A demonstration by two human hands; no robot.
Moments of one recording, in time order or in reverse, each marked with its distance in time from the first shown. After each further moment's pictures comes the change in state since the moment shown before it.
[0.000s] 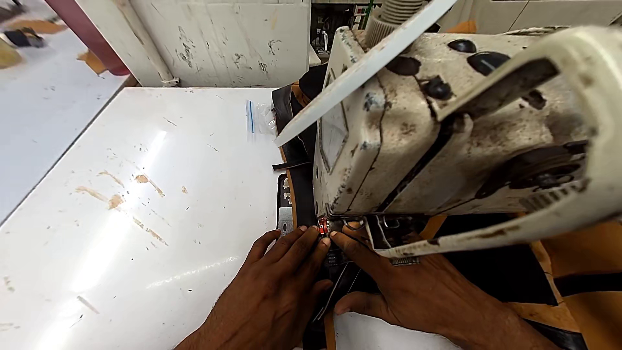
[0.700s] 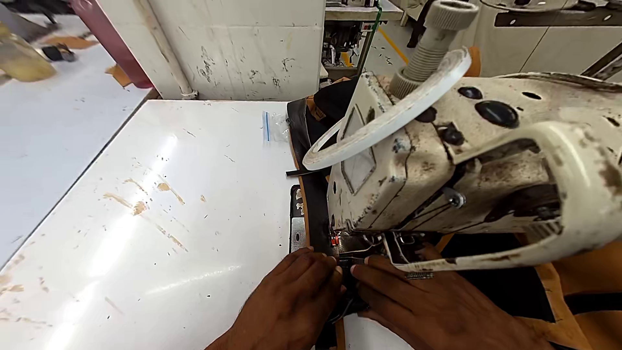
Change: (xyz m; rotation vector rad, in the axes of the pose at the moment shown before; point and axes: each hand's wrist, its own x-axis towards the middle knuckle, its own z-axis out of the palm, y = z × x) left_hand -0.001 -0.001 0.006 -0.181 0.169 0.098; right_hand -0.016 0.000 -0.014 -0.037 0.075 -0.272
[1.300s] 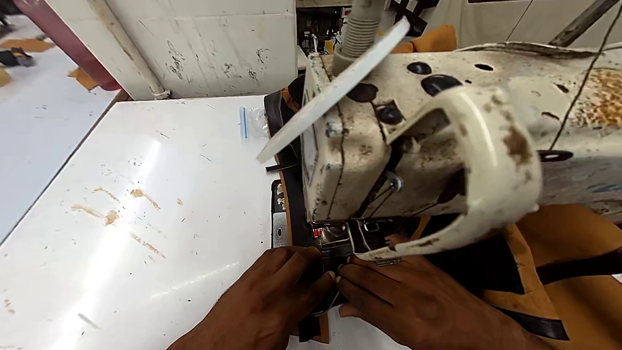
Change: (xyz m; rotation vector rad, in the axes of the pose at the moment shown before) left_hand -0.002 -0.010 -0.017 -0.089 -0.220 0.077; right_hand -0.002 -0.010 0.004 0.099 0.027 0.036
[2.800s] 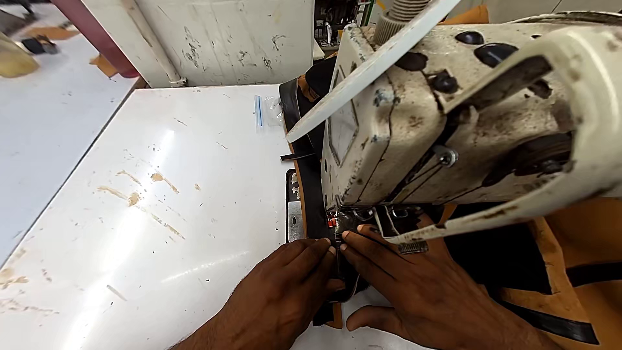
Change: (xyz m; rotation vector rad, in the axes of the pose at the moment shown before) left_hand 0.000 0.010 0.010 0.066 0.150 -0.074; right_hand 0.004 -0.006 0.009 -0.125 -0.035 0.151
